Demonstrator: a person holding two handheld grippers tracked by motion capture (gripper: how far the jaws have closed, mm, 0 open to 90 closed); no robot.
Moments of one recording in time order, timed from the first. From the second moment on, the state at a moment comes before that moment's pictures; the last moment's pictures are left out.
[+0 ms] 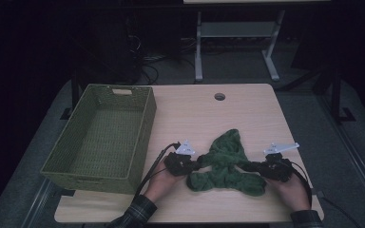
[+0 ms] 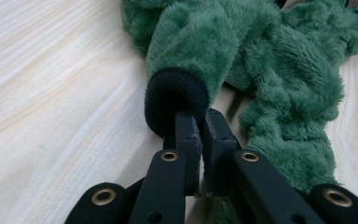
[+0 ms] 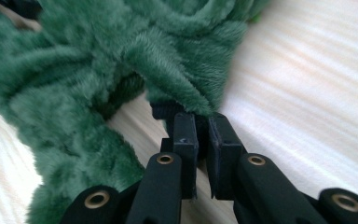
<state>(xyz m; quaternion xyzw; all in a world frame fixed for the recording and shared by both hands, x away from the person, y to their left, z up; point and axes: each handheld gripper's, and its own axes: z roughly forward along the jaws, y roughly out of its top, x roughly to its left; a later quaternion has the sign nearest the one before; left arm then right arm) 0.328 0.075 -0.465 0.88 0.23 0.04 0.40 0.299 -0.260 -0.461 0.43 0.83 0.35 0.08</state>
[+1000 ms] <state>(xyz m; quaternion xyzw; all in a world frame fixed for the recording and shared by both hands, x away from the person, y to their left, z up) 0.382 0.078 -0.412 0.86 0.26 0.05 0.44 0.327 -0.257 -0.403 0.42 0.80 0.41 0.13</state>
